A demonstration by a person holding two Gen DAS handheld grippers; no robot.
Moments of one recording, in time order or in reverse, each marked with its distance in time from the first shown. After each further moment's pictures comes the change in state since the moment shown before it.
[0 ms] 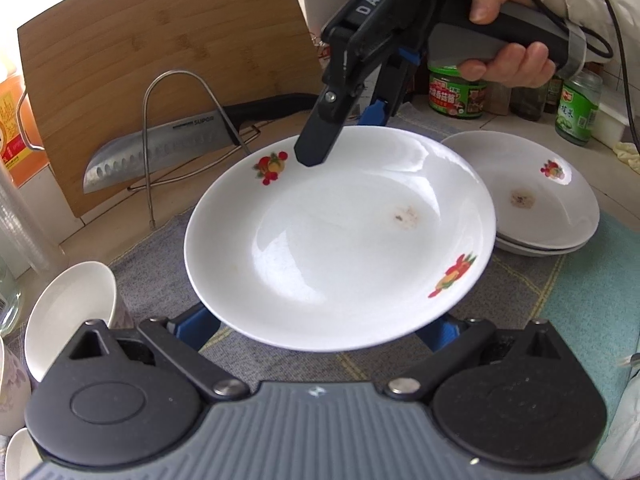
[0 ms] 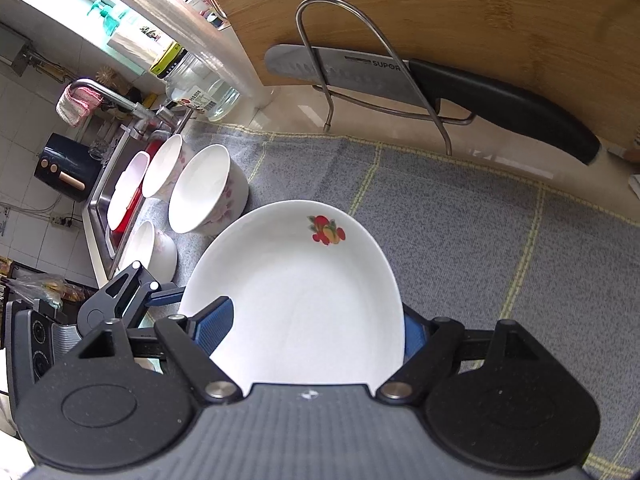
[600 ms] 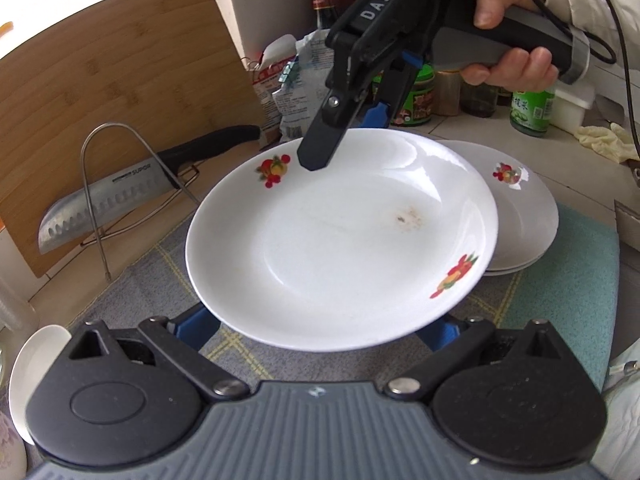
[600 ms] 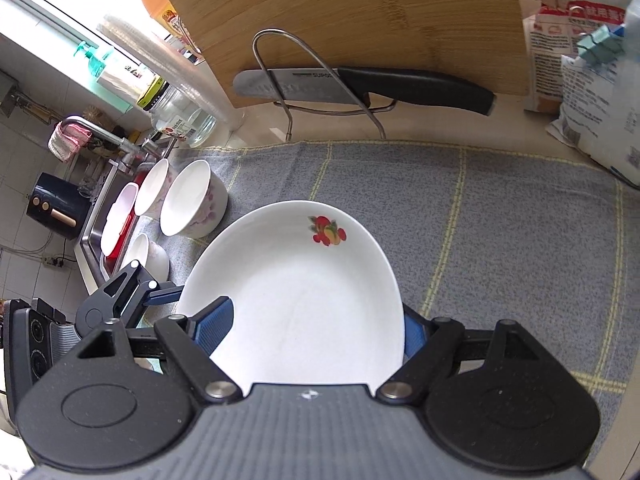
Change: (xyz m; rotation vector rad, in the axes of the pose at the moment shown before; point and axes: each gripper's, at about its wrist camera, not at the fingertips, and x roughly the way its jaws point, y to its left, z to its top) left arm 0.002 -0.034 0.026 0.121 -0.030 -0.088; right arm -0.048 -0.018 -0.051 0.092 -0.108 -0.041
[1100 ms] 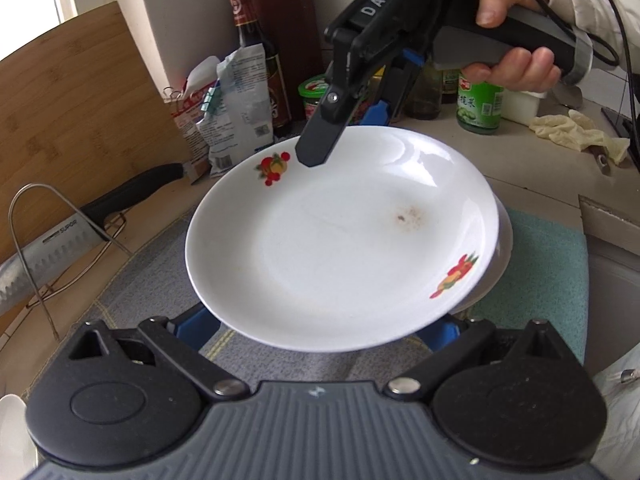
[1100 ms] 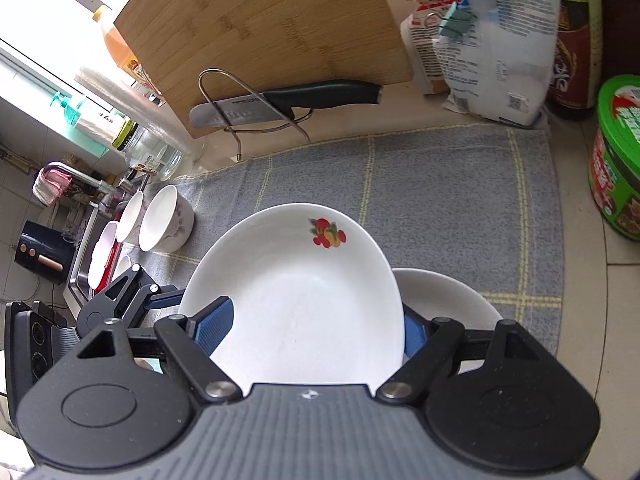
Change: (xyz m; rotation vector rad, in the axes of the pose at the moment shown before) left arm 0.021 -0.039 0.029 0.112 -0.019 -0.112; right arm -0.057 -0.038 -0.050 0.125 -0.108 -0.056
